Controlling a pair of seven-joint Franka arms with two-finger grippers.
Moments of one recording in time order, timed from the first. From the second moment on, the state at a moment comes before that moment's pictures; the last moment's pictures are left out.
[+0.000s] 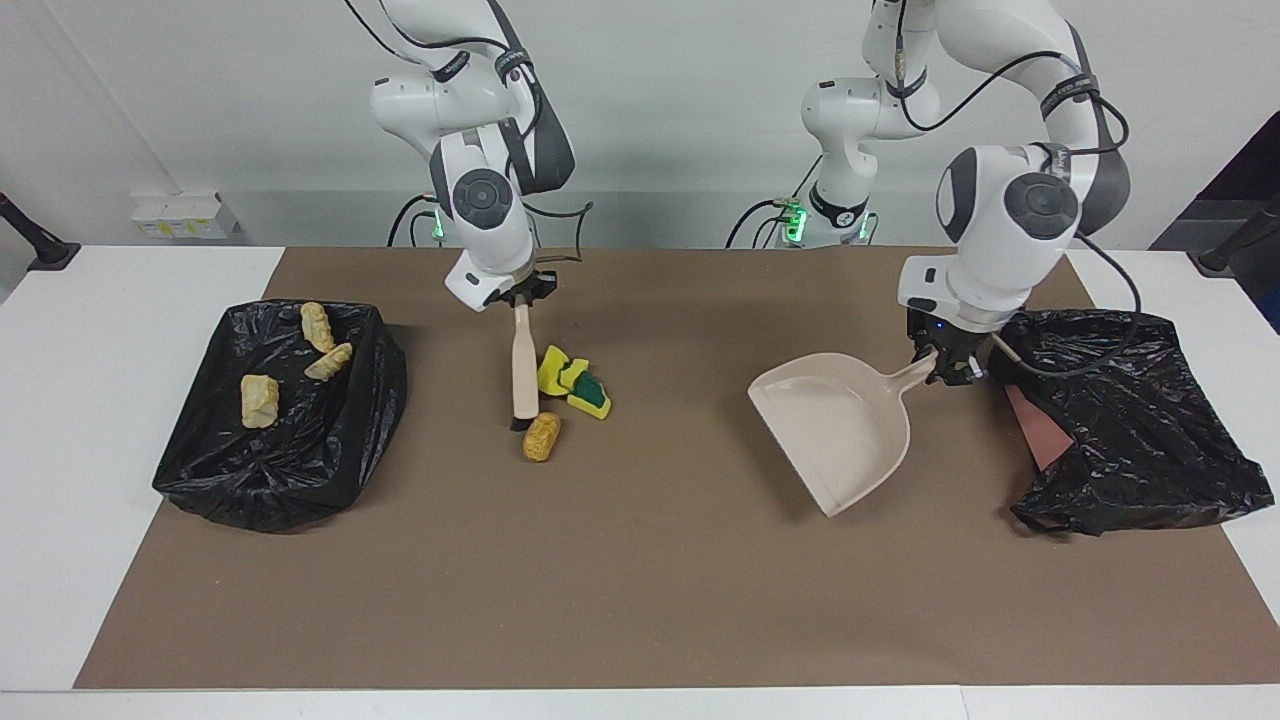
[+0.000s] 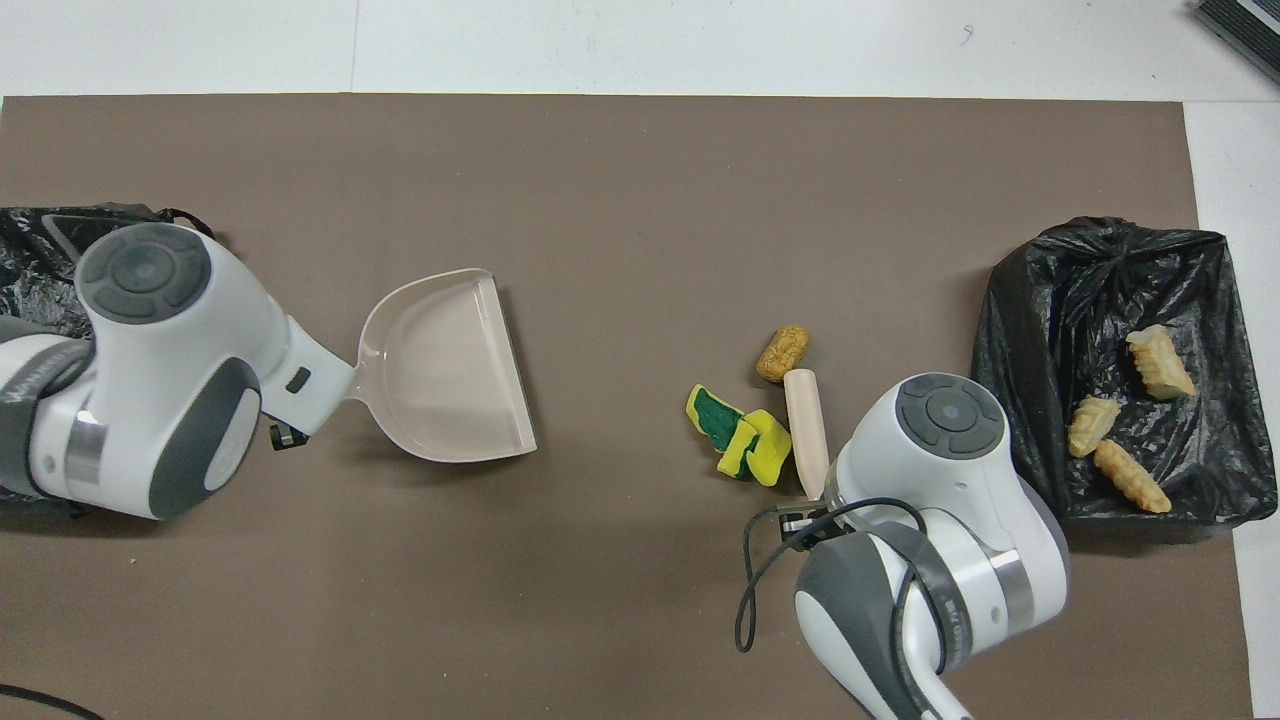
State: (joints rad) left arm -0.18 0.05 -0.10 -2.03 0.18 1.94 1.06; right arm 0.13 -0.07 0.27 -2.28 0.14 1.88 0.31
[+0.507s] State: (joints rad) left arm -0.31 0.01 -0.10 -2.12 0.21 1.97 1.03; right arm 0.11 -0.05 0.26 -2.19 -0.19 1.82 0.23
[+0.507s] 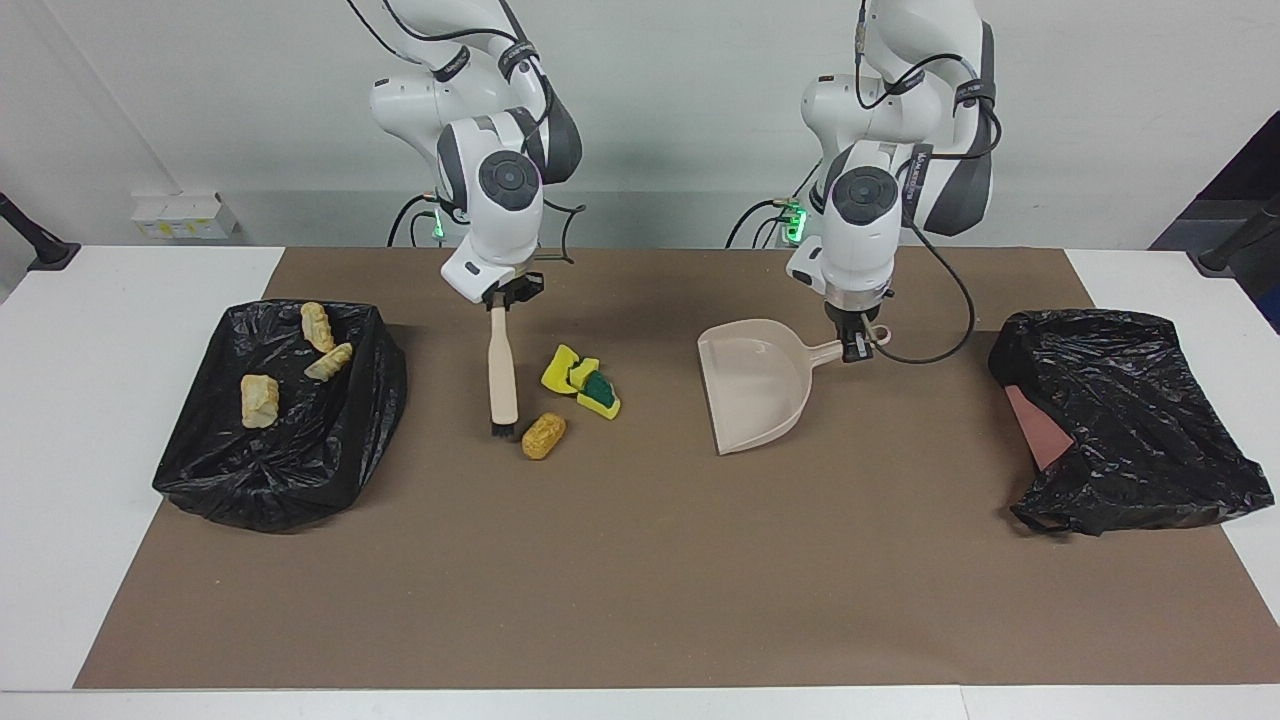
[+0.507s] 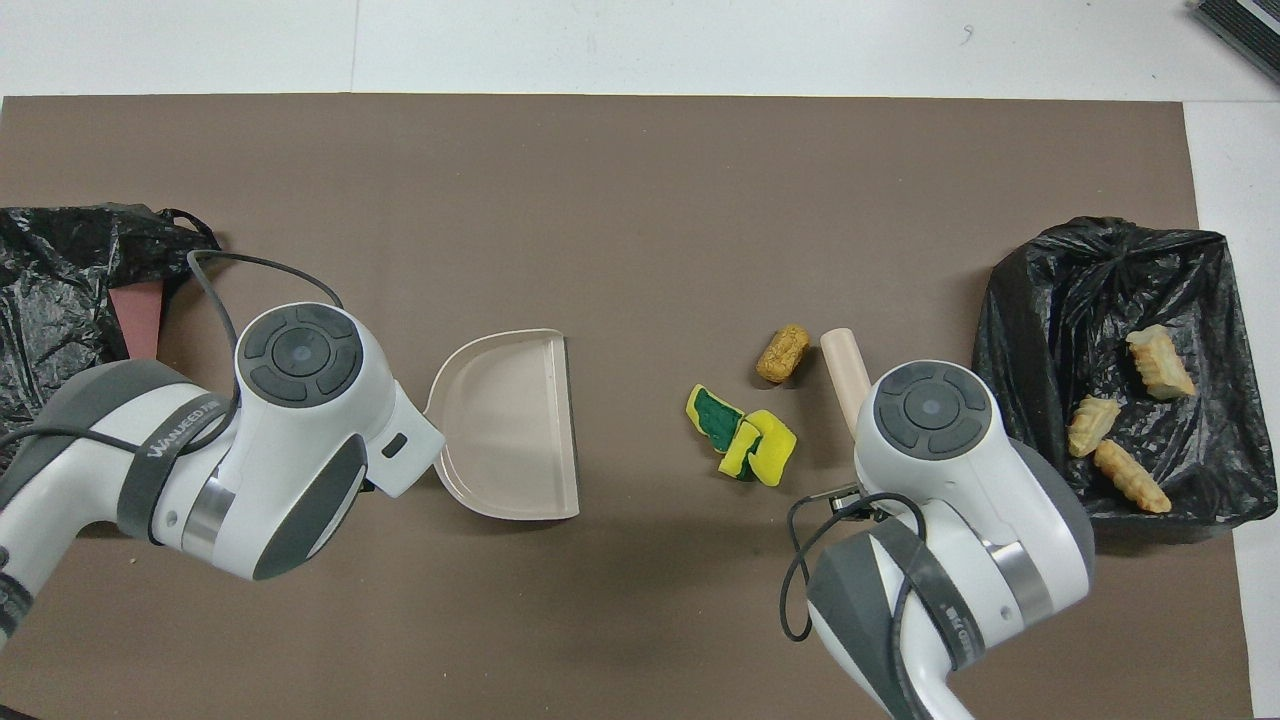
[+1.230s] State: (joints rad) left arm -0.33 0.01 -0.10 -2.14 0.21 2.01 1.02; right arm 0.13 0.17 0.26 -2.03 -0.13 1.85 0.24
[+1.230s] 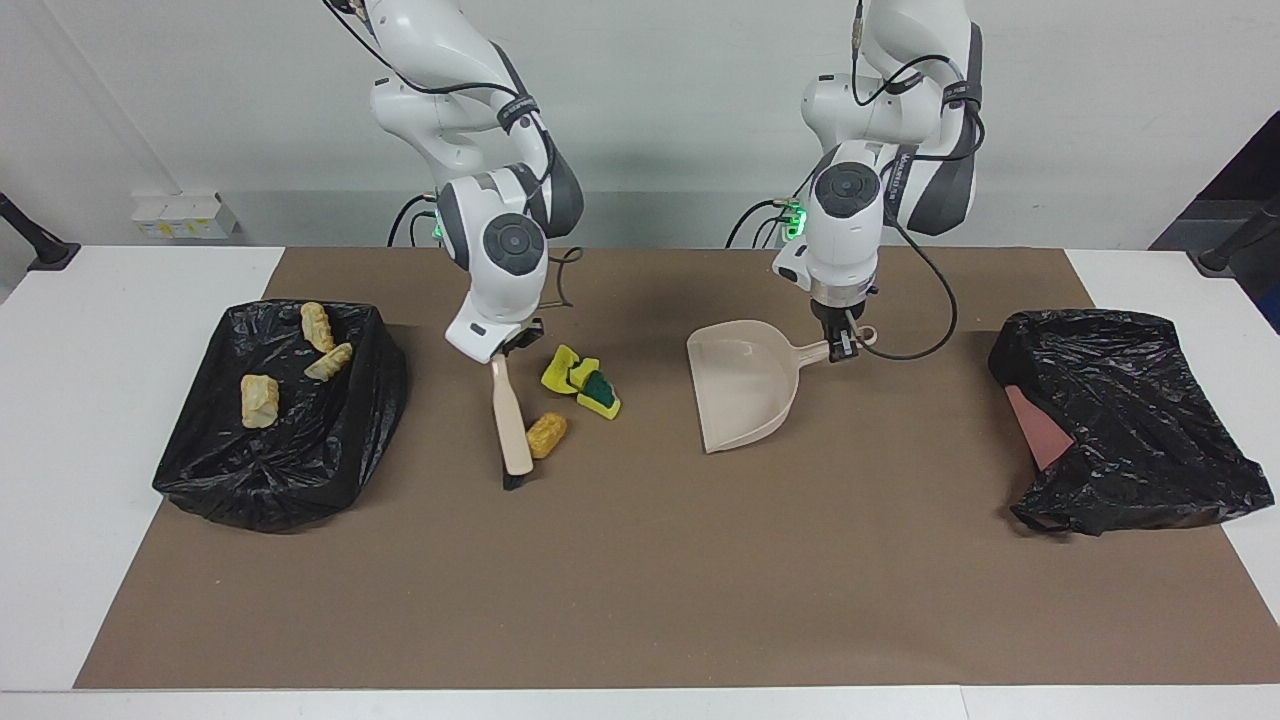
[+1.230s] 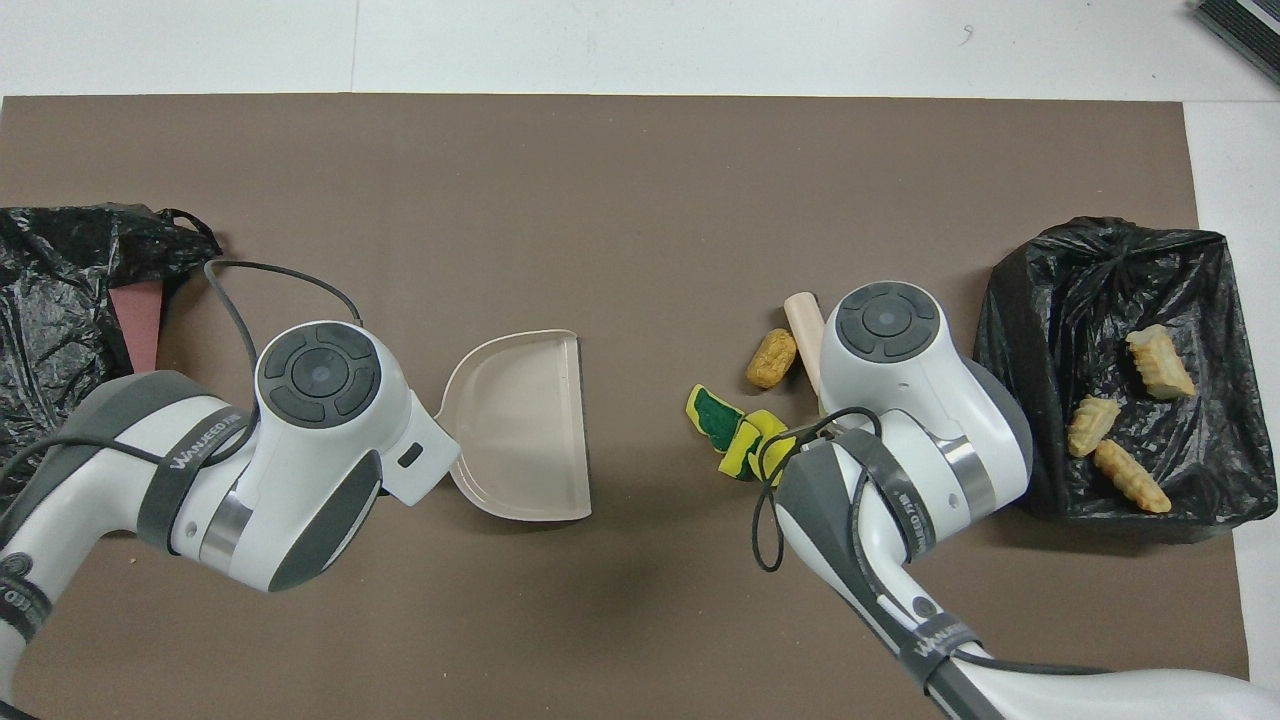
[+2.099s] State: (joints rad) left arm -0.33 0.01 -0.10 -2.14 0.21 2.01 1.02; right arm 0.36 0.24 0.27 -2.00 0.51 2.14 0.27
